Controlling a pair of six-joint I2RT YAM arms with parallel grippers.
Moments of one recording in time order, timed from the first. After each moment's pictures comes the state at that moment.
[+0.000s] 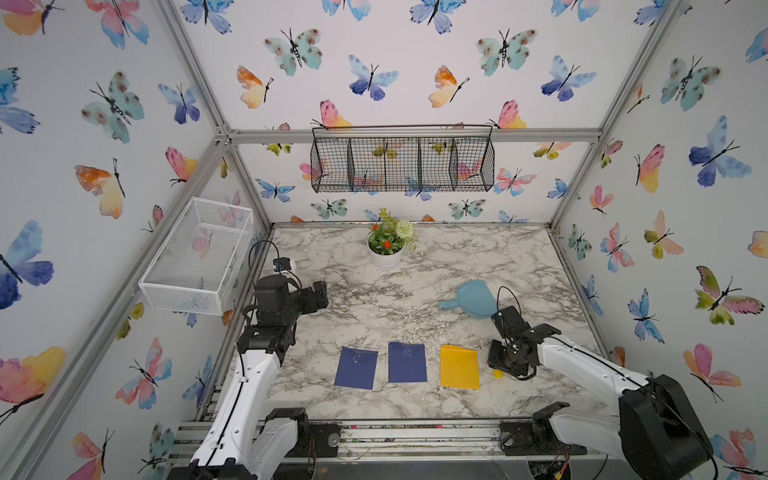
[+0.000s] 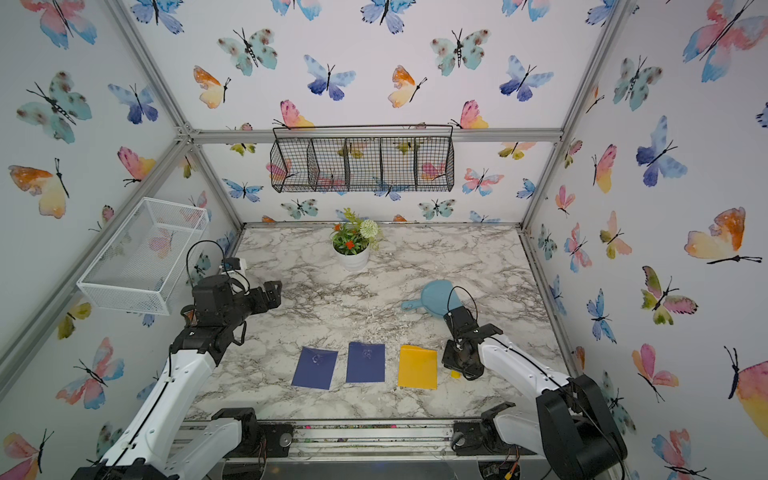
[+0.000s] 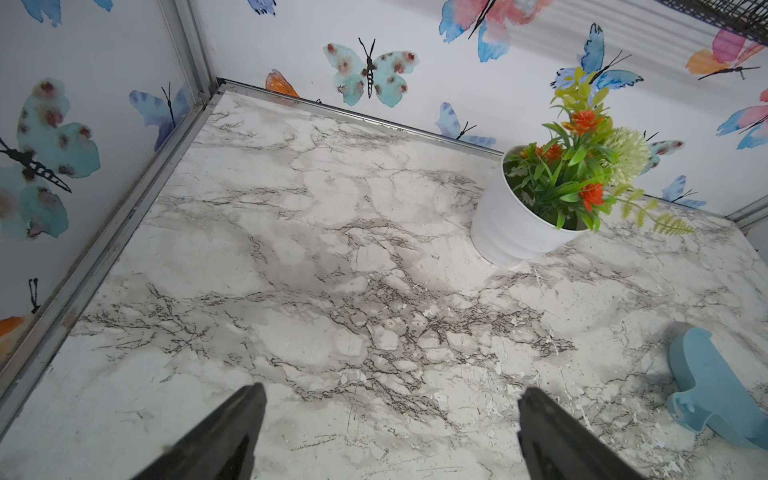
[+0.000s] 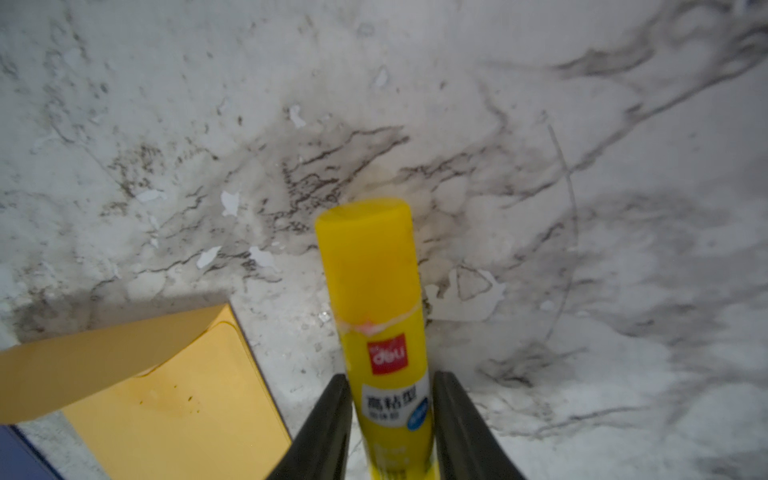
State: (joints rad) left arm -0.01 0.93 0.72 -0.29 0.11 -0.22; right arm 0.44 1.22 0.56 -0.73 0.03 0.73
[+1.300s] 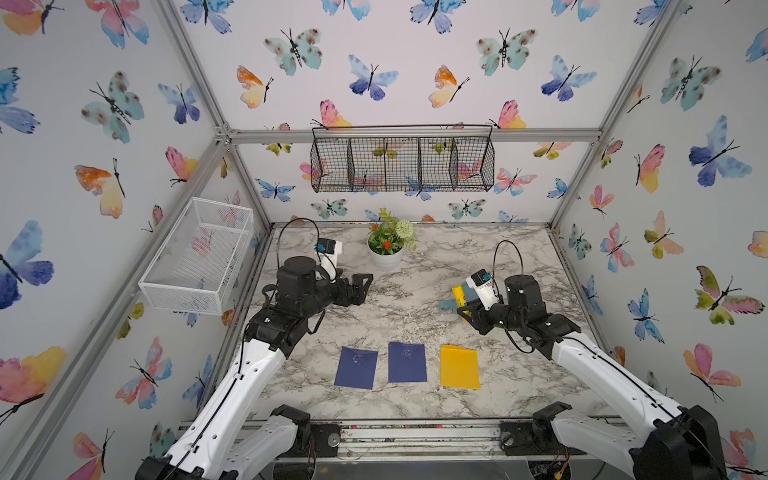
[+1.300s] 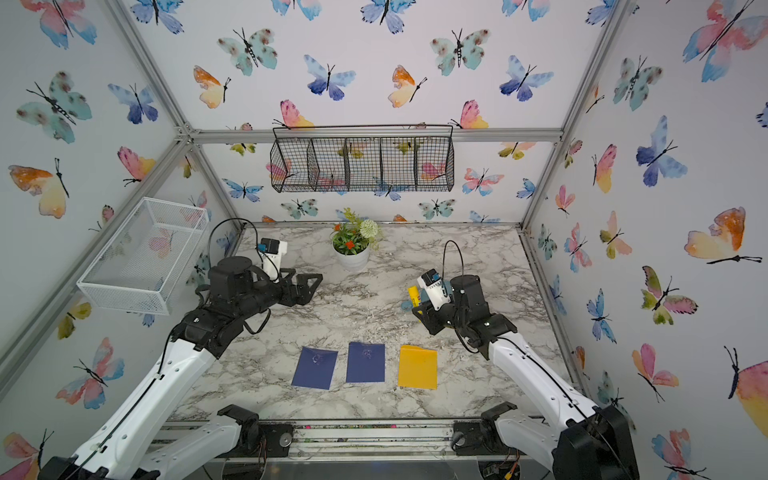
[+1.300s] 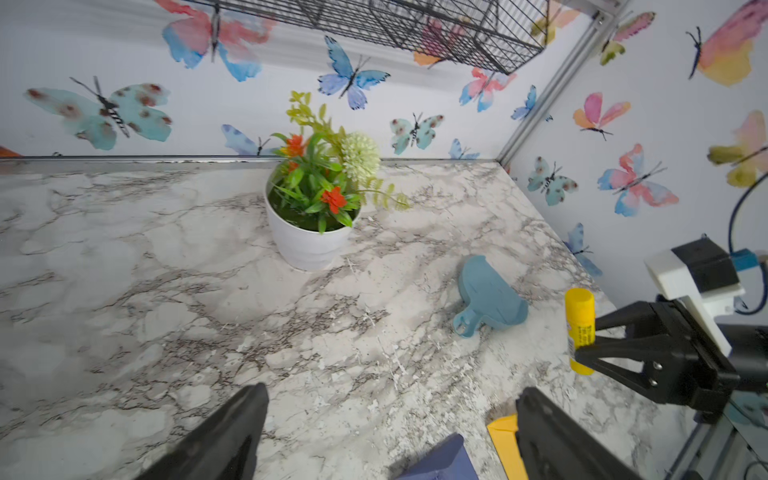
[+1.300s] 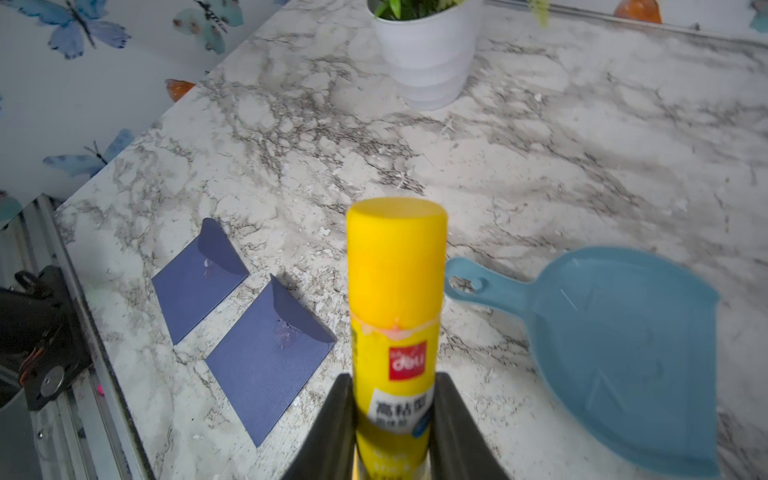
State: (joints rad) left arm -0.43 0.98 1.00 -0.43 0.24 -0.25; right arm 0.44 1.09 0.74 -0.32 -0.43 -0.12
